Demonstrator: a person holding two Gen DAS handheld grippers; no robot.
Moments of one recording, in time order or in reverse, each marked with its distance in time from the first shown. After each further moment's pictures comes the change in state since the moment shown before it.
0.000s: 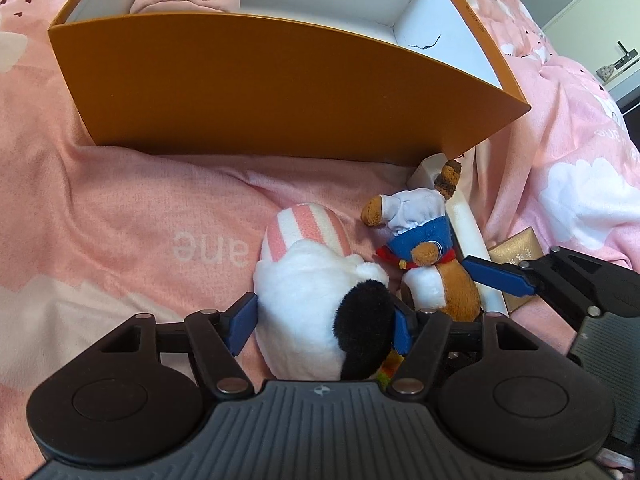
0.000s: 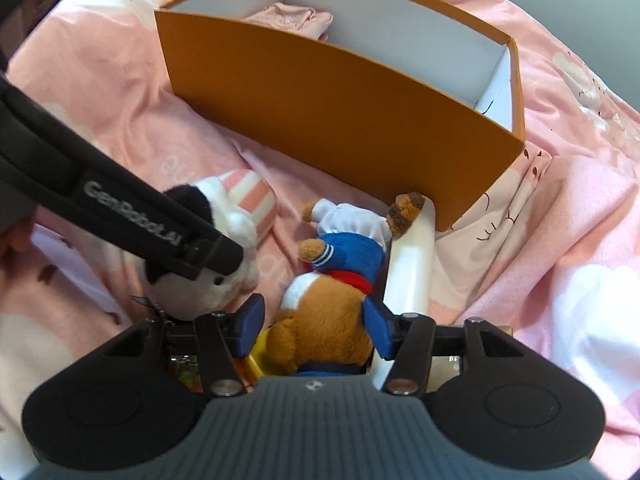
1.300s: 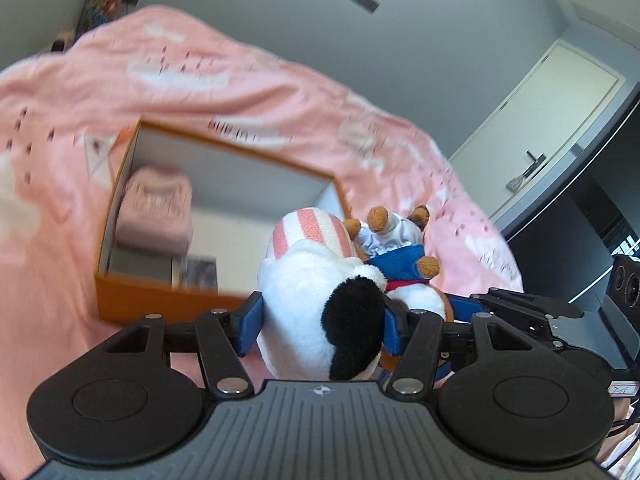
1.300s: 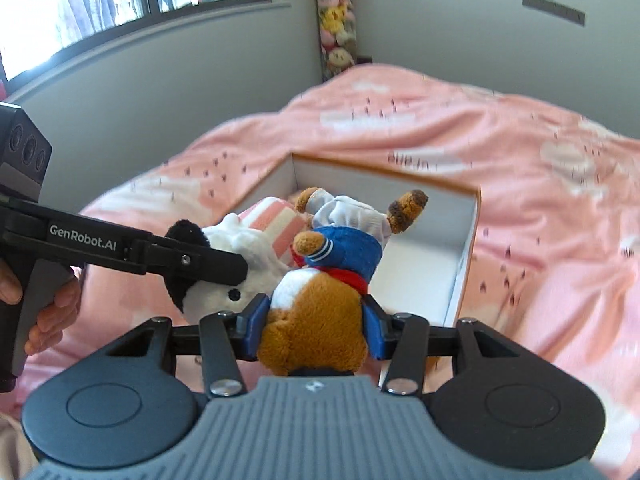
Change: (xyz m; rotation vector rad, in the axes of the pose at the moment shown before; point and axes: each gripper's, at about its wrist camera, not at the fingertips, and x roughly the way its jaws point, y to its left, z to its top) left arm -0.140 -0.002 0.046 0.015 -0.436 -0.247; right arm -0.132 -0.059 0.061 0.141 -0.363 0.194
